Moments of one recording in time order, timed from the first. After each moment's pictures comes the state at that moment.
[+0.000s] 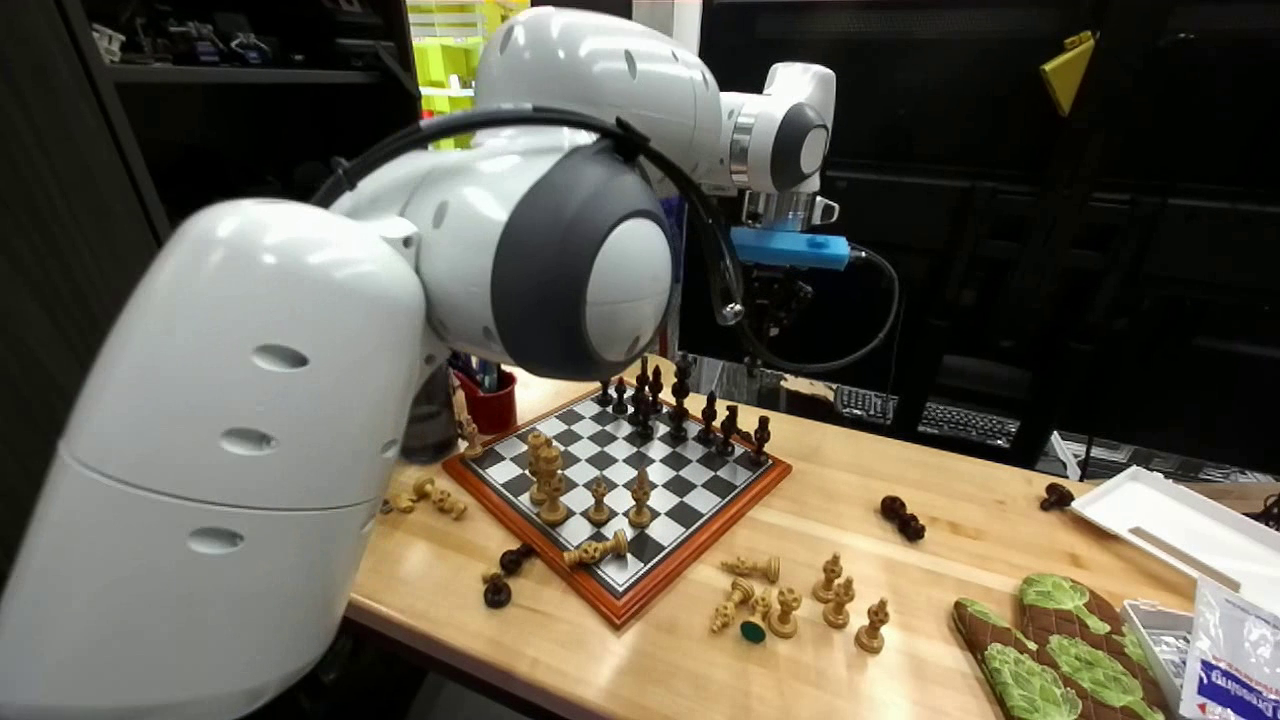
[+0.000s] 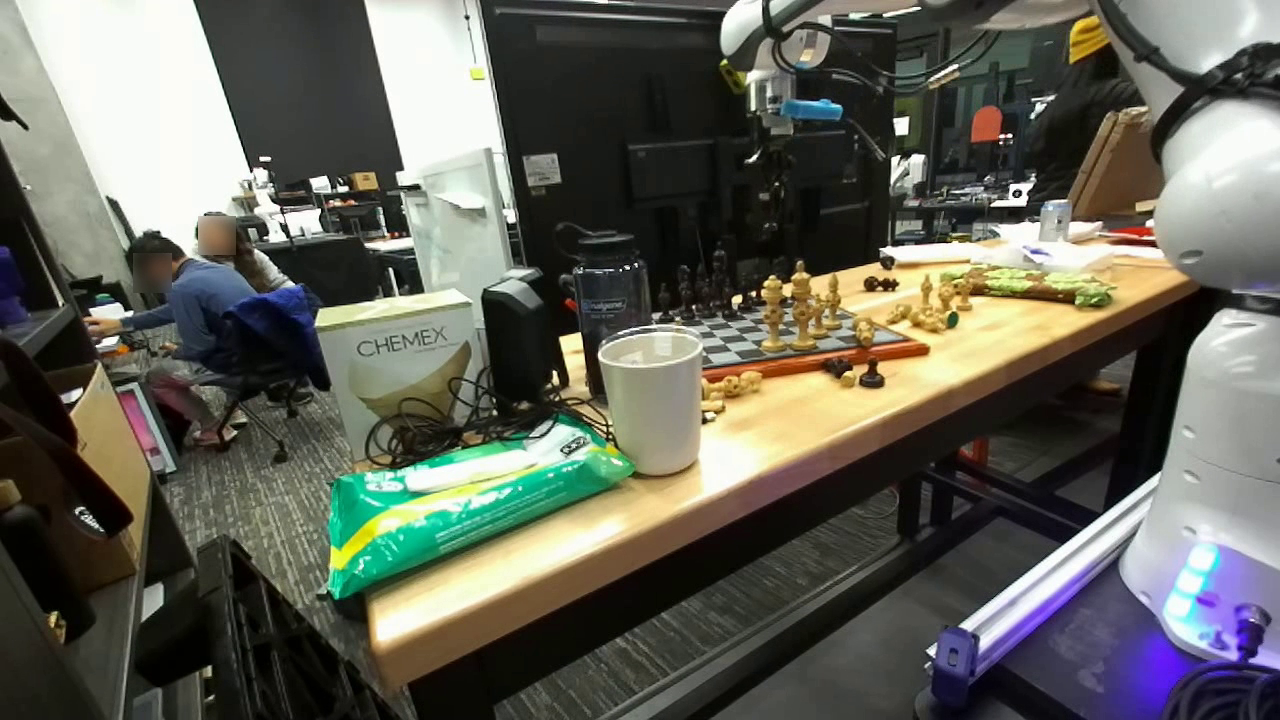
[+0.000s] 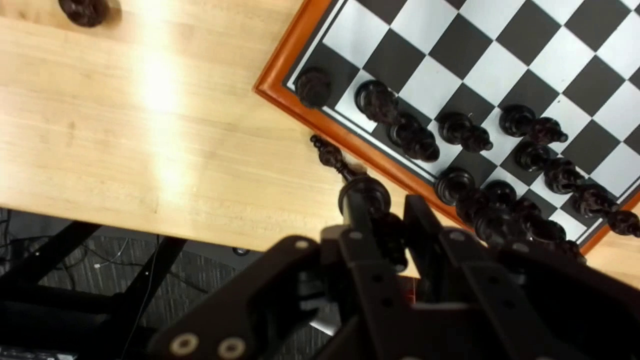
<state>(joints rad) -0.19 0.56 -0.04 -1.11 0.03 1.69 -0.42</state>
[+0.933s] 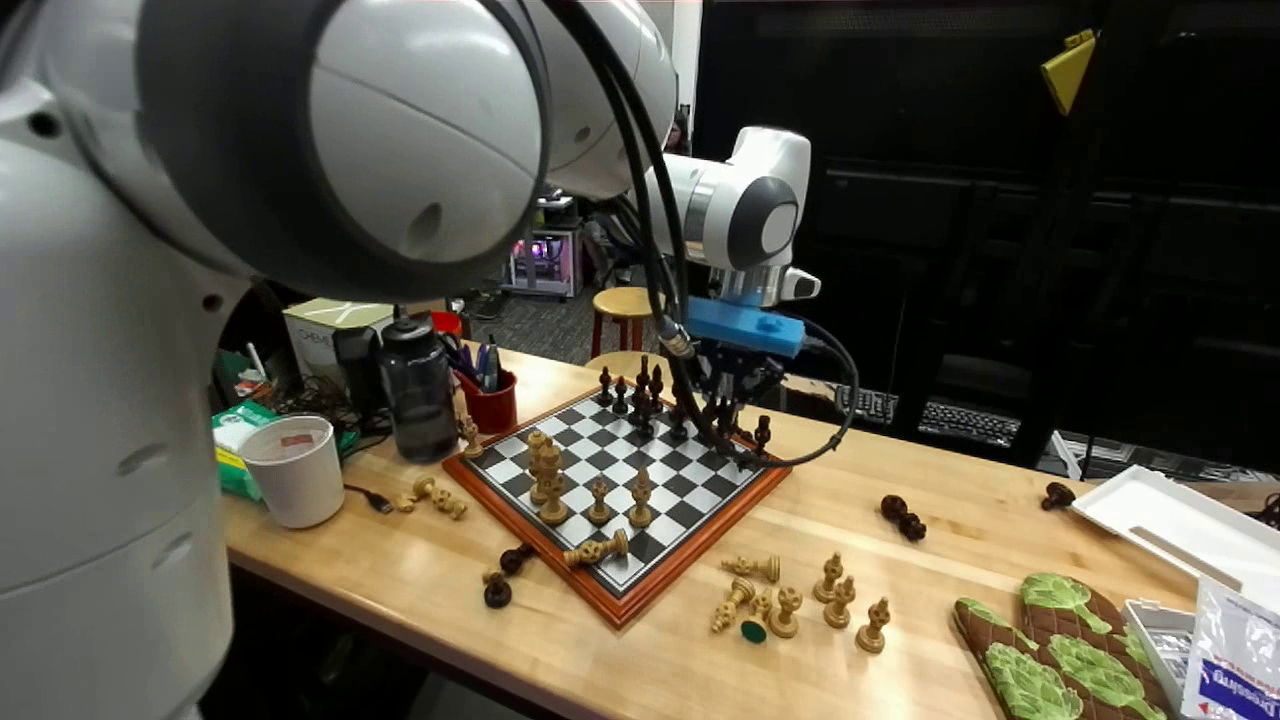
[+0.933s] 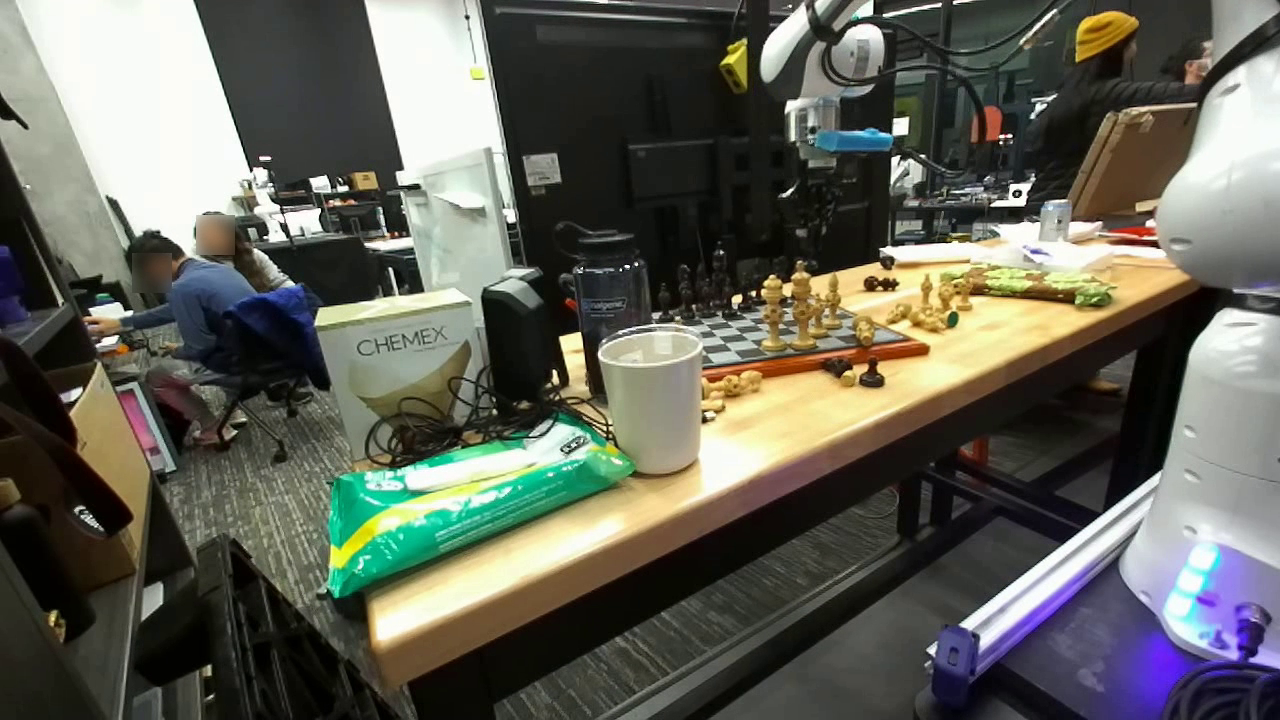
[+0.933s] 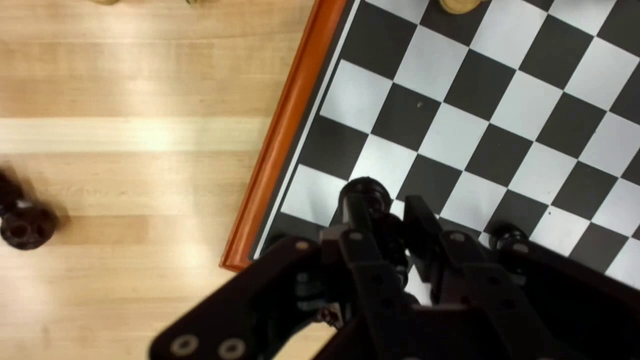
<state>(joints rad) -0.19 0.20 -0.05 -1.82 0.05 1.99 -0.25</state>
